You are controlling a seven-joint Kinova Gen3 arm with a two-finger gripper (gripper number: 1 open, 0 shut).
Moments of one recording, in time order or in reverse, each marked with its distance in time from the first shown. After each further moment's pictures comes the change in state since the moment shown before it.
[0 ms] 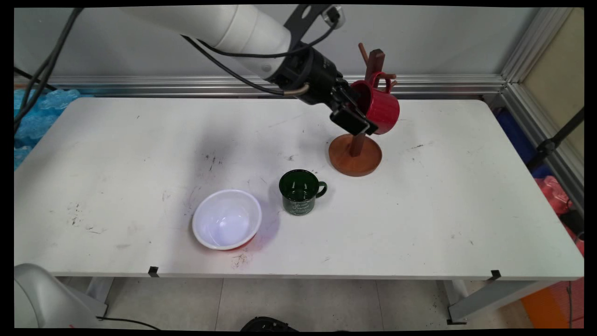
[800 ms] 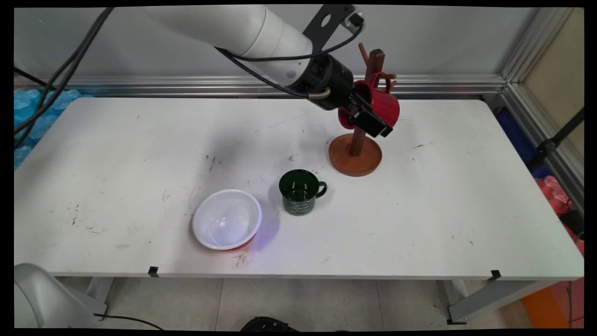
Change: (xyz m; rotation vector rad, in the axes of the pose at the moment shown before) arm 0.008 0.004 0.030 0.027 -0.008 -0.118
